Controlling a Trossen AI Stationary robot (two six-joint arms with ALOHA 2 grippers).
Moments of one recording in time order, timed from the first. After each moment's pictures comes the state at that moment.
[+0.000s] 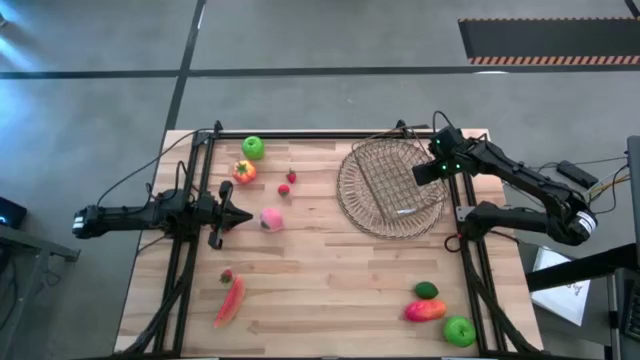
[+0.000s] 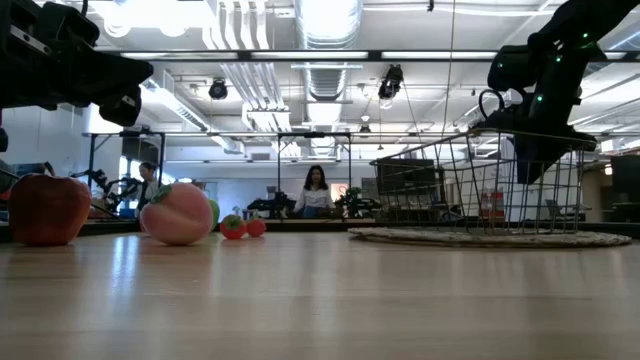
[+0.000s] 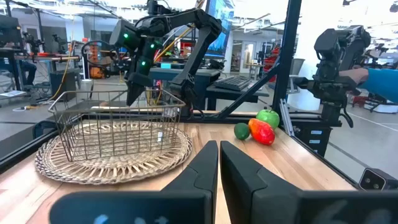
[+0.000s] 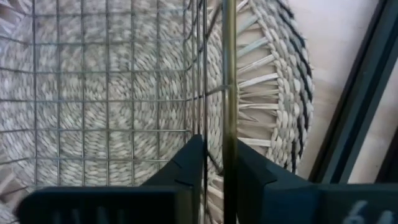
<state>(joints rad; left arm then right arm) 0.04 0.08 0.00 0.12 0.12 -0.07 -0.90 1.02 0.68 -0.83 -0.02 0.30</state>
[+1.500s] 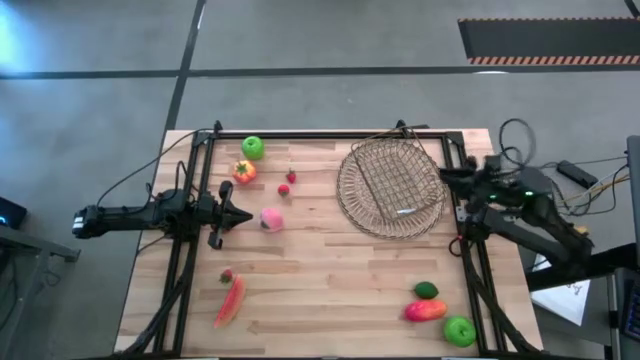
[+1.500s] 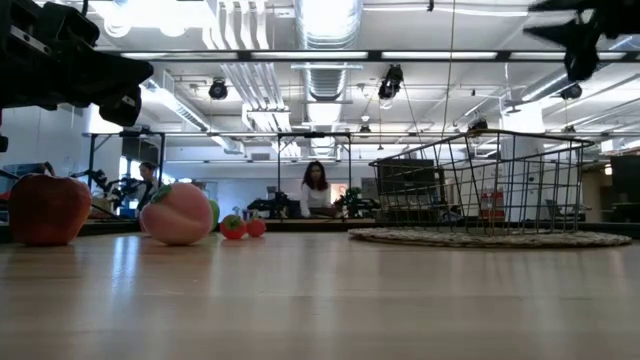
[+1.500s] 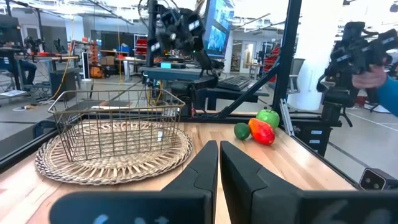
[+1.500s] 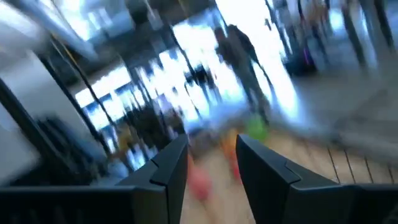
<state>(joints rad) 0.04 0.08 0.00 0.12 0.12 -0.07 -0.48 0.01 0.44 -0.36 -0.21 0.51</state>
